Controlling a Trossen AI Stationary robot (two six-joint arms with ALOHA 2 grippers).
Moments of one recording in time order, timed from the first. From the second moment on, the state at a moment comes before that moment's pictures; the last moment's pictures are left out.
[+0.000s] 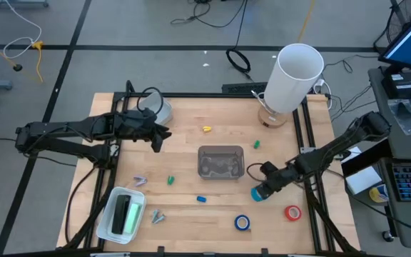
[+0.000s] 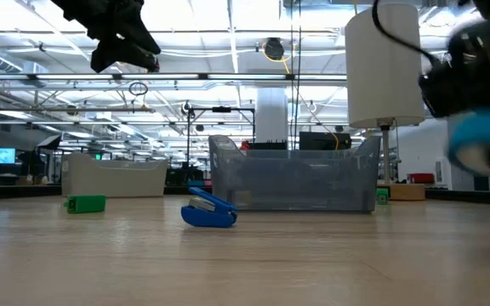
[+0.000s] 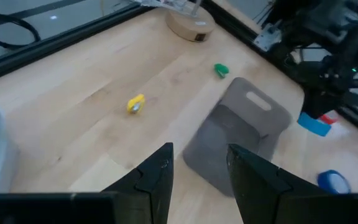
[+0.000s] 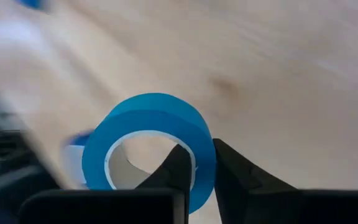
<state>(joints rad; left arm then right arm) 0.12 0.91 0.82 -0.46 -0.14 -0.54 0.47 1.15 0.50 -0.31 0.00 1.46</state>
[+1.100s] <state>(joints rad) 0.00 1.35 0.82 0.43 0.01 -0.43 0.03 1.18 0.51 0.60 0.31 0.77</state>
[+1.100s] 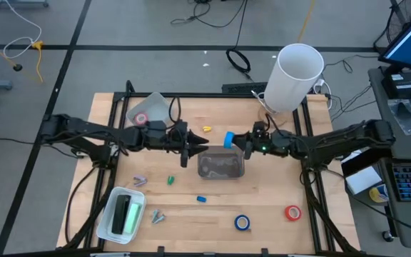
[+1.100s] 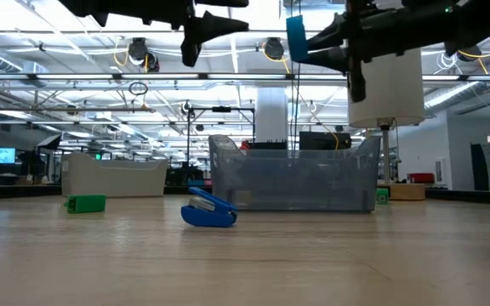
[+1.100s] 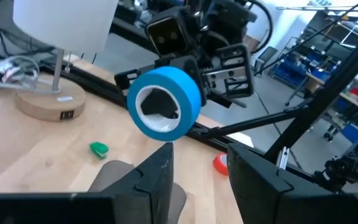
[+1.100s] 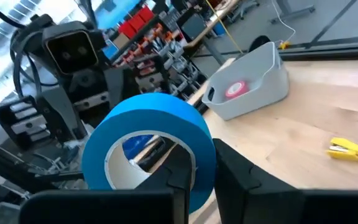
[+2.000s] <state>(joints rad) 0.00 1.39 0.85 0.41 0.08 -0.49 -0.03 1.46 0.77 0.60 0.02 0.72</state>
